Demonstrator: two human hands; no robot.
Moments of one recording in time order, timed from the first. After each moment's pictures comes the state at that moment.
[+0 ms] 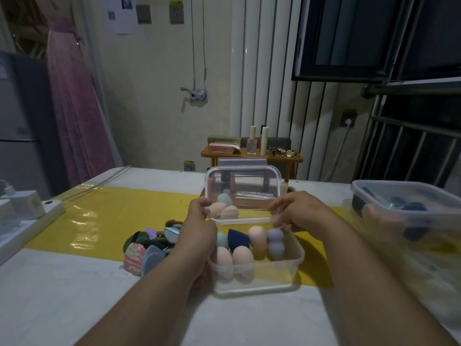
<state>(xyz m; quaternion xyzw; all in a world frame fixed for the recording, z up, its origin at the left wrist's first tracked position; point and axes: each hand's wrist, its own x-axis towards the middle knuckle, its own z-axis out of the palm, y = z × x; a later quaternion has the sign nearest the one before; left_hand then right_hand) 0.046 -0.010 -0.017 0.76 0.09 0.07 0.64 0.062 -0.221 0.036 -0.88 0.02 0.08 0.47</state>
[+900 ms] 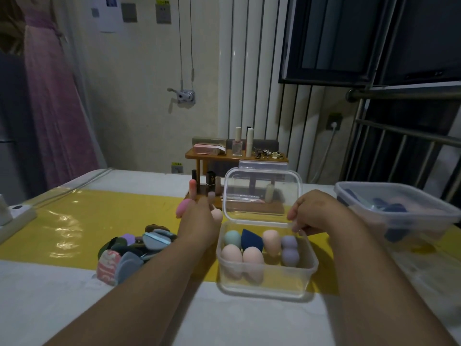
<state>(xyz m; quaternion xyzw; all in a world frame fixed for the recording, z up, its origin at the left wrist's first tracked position) 0.105 -0.040 -0.024 0.93 0.02 0.16 0.33 0.061 -0.260 0.053 -0.94 0.12 0.05 0.31</state>
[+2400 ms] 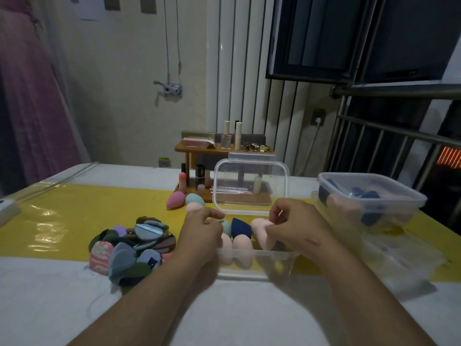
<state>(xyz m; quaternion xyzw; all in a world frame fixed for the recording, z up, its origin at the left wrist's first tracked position) 0.032 -0.054 -0.031 0.78 -0.01 0.07 0.62 0.002 -0.241 0.018 -0.94 0.03 -0.10 0.32</state>
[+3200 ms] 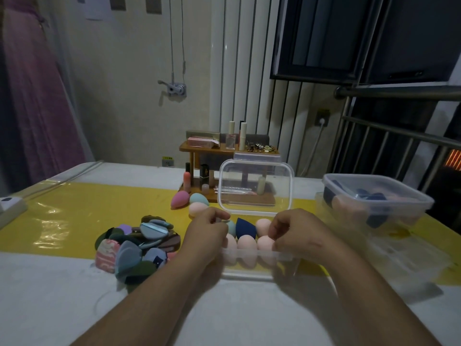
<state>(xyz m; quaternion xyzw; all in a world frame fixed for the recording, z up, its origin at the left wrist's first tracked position) 0.027 -0.054 -0.028 0.76 0.01 0.03 0.65 0.001 -0.237 0.016 -0.96 0.04 -0.01 0.27</state>
